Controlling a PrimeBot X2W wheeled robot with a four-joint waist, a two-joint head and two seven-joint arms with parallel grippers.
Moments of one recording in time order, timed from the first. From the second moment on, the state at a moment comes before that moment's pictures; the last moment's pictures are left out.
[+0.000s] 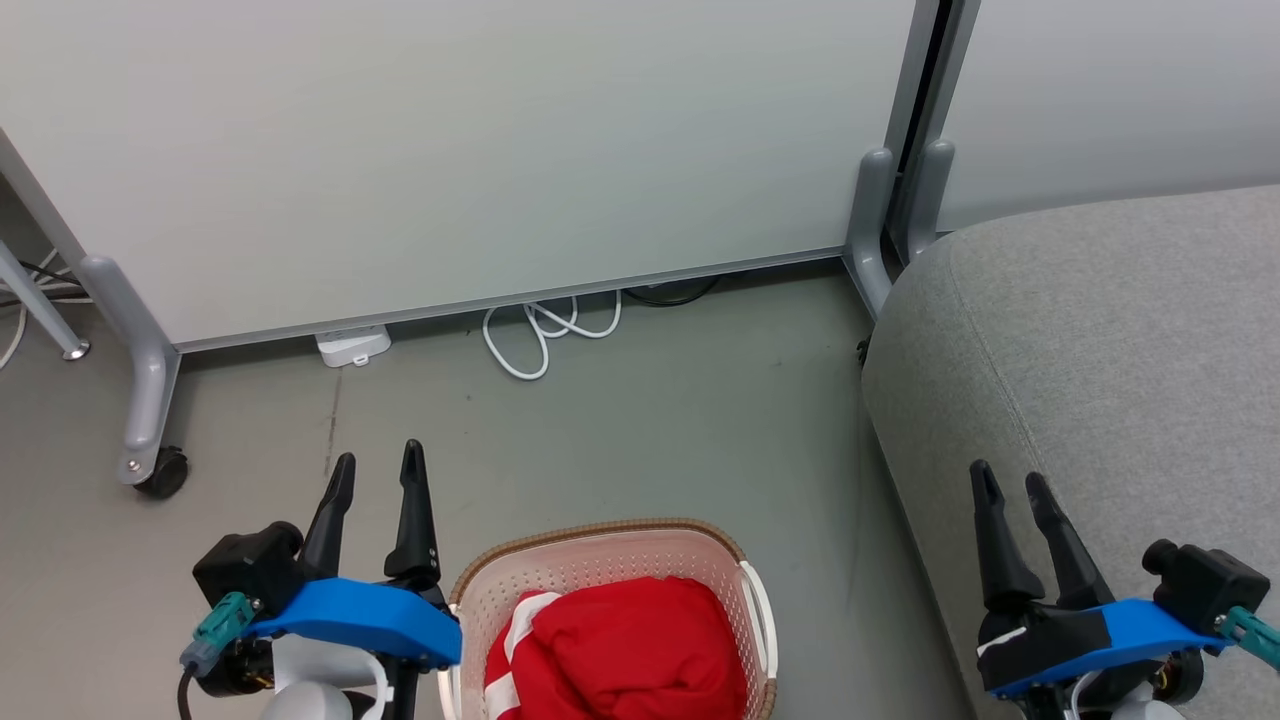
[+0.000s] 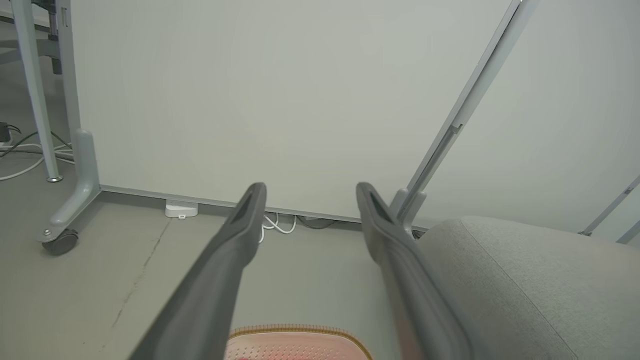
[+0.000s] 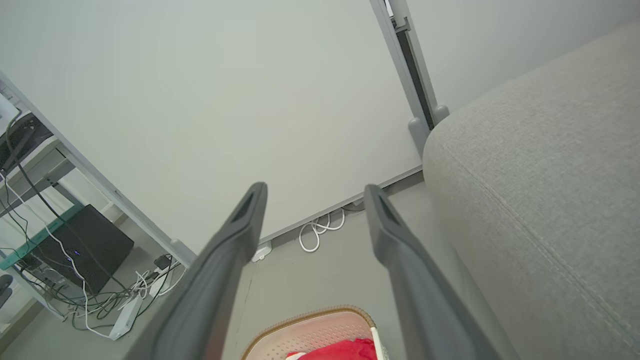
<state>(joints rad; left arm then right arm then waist) -0.12 0.08 -0.15 0.27 -0.48 -0.03 -0.15 -0.07 -0.04 0.00 0.22 0.55 0.13 -0.15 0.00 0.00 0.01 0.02</state>
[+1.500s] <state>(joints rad) -0.14 0.07 -0.19 0.33 -0.12 -0.05 -0.25 -0.08 -0.05 0.07 0.22 0.18 0.13 -0.25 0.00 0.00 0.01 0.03</state>
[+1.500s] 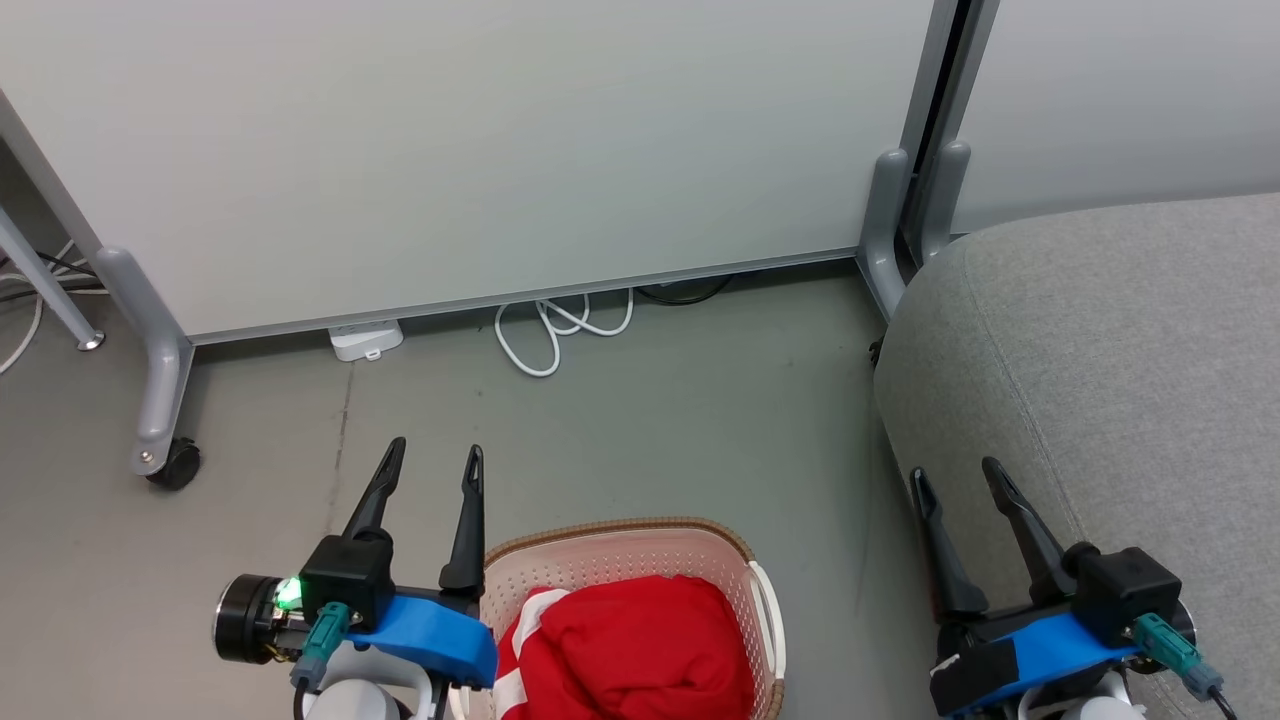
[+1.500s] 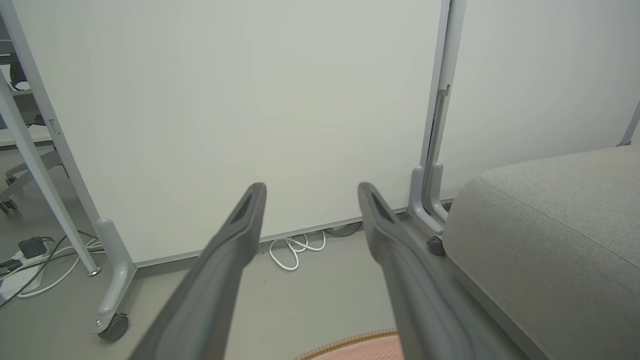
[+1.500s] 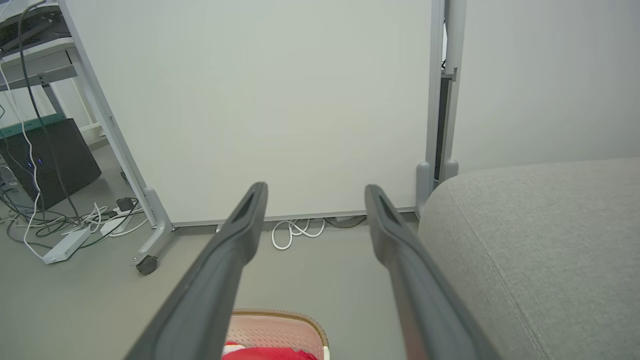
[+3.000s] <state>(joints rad) -0.44 0.15 -0.32 0.58 -0.01 -0.13 -0.26 -0.25 -0.05 0.10 0.17 0.13 0.13 -0.26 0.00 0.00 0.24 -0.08</state>
